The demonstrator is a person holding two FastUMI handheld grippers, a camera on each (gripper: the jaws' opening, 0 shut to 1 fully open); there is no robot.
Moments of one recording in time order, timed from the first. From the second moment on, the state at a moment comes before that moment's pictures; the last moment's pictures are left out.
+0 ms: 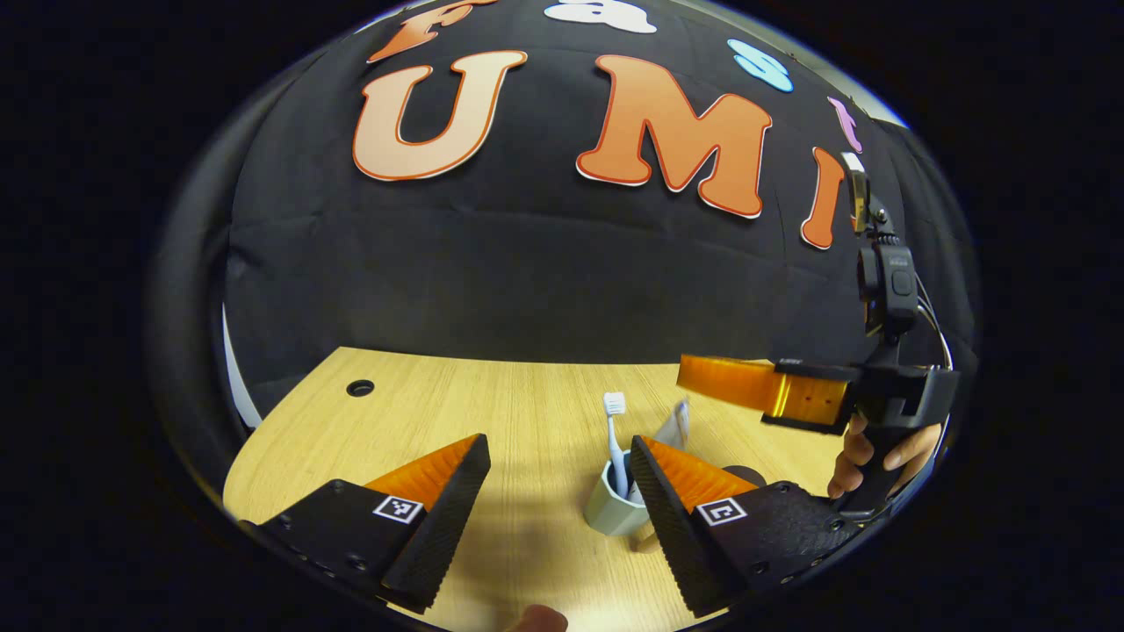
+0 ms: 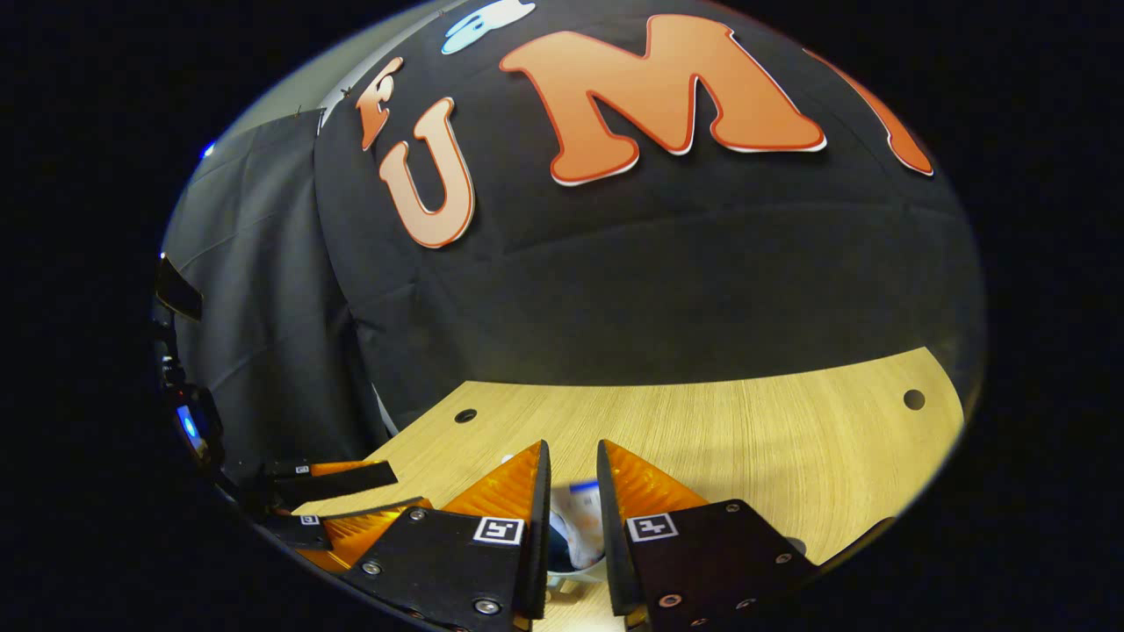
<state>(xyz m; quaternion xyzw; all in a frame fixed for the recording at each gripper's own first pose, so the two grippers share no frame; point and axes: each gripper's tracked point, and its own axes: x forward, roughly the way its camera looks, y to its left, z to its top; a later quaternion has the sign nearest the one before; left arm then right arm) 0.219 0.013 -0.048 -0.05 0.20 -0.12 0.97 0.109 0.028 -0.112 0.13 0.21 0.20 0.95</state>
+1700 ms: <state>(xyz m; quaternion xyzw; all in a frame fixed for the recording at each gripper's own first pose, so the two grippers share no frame) 0.210 -0.083 -0.156 -0.03 0.50 -0.04 0.86 -0.010 -0.126 -0.081 0.04 0.12 0.17 0.98</state>
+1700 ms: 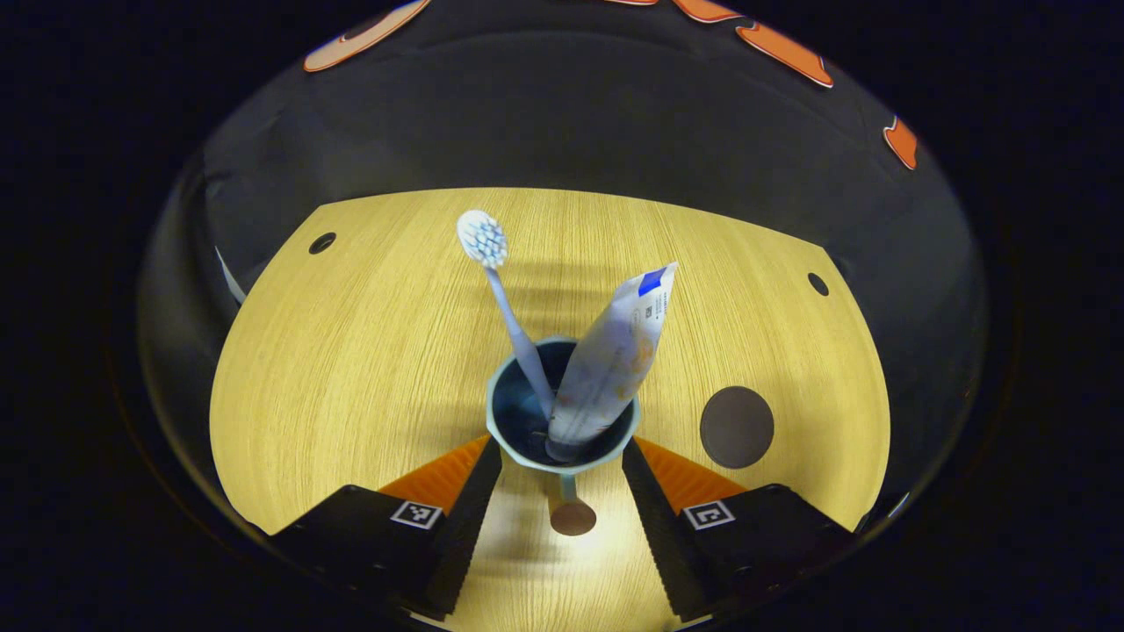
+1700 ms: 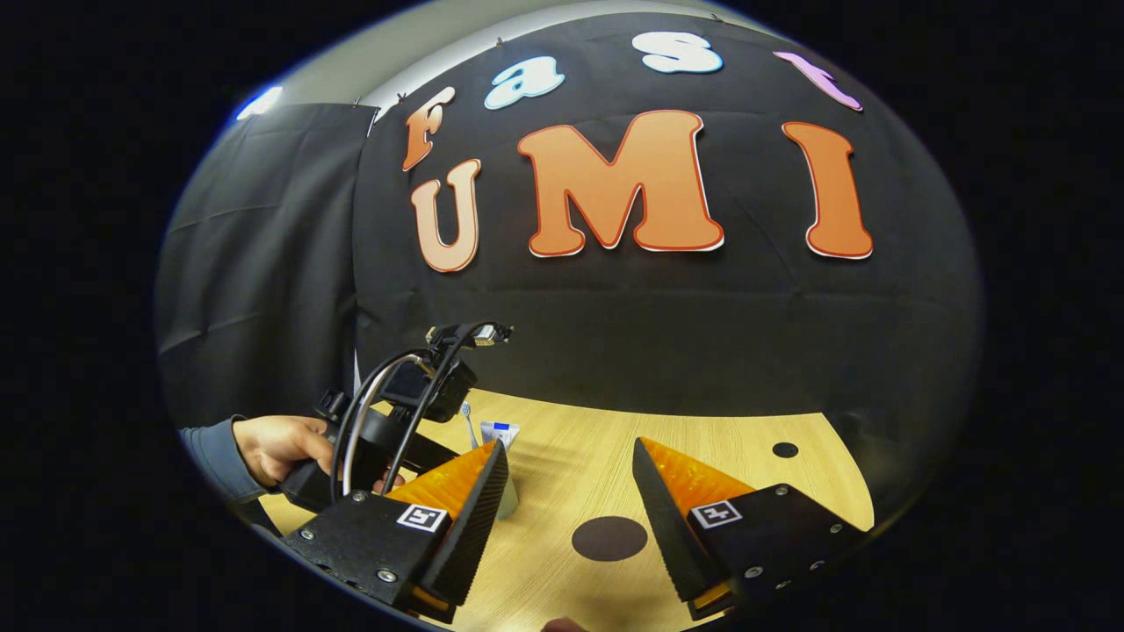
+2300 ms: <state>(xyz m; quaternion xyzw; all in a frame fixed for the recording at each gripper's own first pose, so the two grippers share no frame) 0.190 -0.088 -0.170 -0.04 0.54 -0.01 0.84 -0.029 -0.141 -0.092 0.06 0.13 0.17 0.98</state>
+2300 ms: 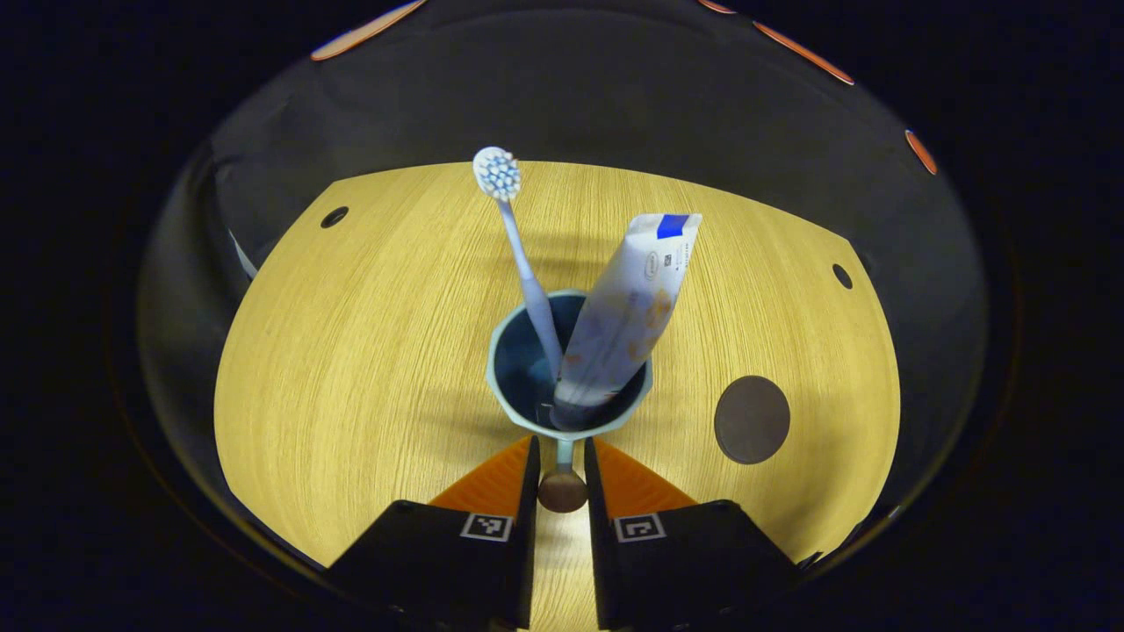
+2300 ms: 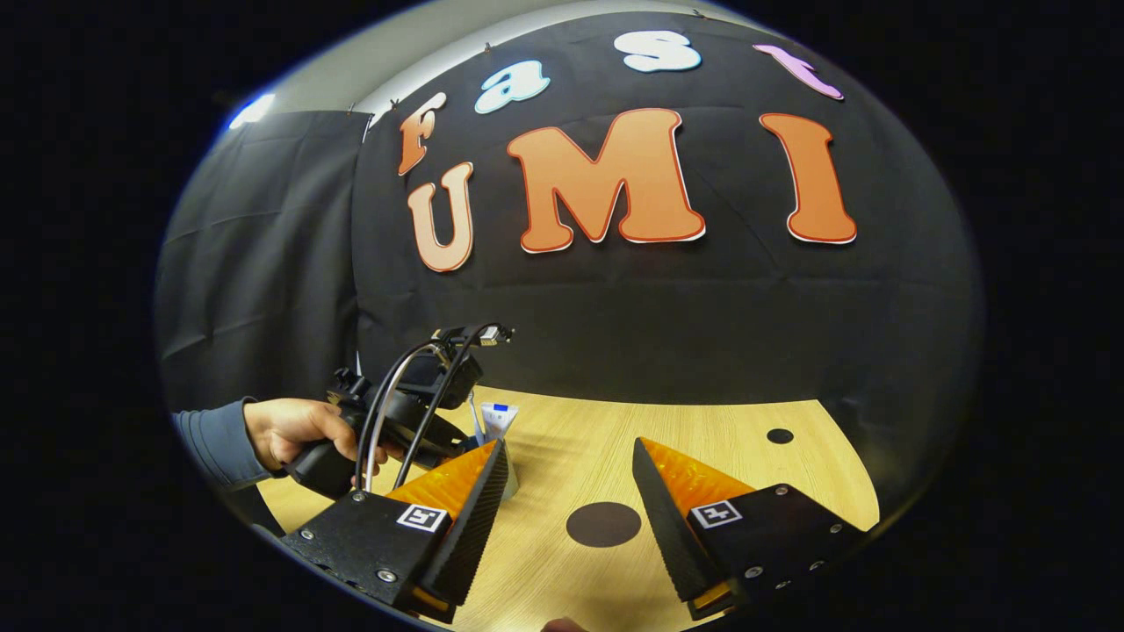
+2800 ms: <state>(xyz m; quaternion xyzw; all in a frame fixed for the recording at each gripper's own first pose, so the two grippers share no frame) 0.199 -0.093 -0.160 -0.03 0.51 -0.01 0.86 -0.036 -0.152 -0.093 0.08 0.13 0.15 0.98</state>
